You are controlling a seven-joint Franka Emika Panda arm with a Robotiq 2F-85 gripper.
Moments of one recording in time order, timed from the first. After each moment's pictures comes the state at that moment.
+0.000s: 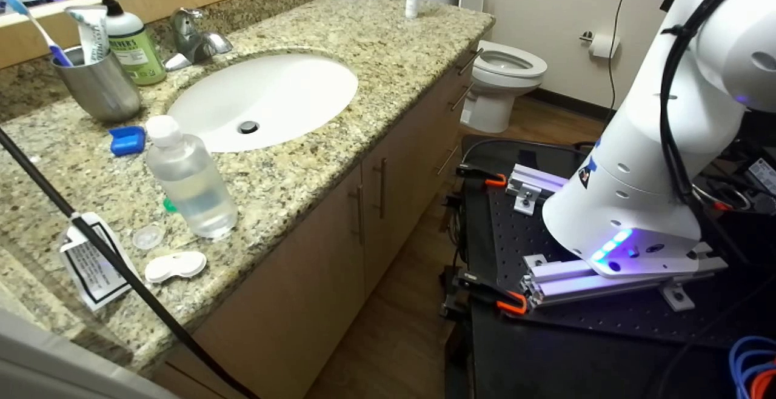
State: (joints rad) arm -0.32 -0.17 -0.49 -2.06 0.08 1.97 0.07
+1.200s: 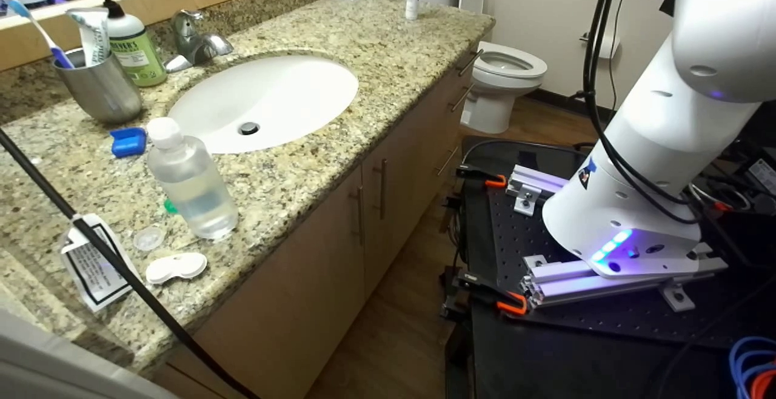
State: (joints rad) arm -0.62 0.50 -0.47 -1.33 0.26 1.84 0.15
